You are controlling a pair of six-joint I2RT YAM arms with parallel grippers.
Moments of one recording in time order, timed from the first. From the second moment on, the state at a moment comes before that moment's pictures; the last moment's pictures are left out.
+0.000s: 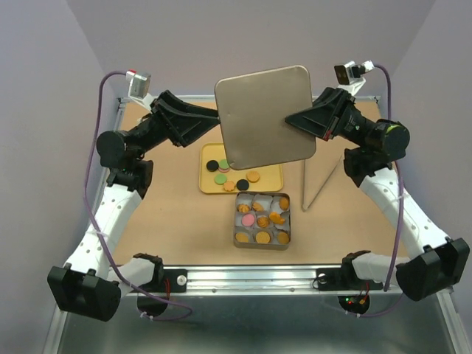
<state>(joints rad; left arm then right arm) -0.26 1.12 1.07 0.85 0.87 -1.26 0.35 1.26 1.18 1.06 -0.88 1.65</state>
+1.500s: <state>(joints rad) -0.51 1.14 0.68 -0.13 0.23 -0.62 0.34 0.55 0.24 0.02 -0.57 1.13</state>
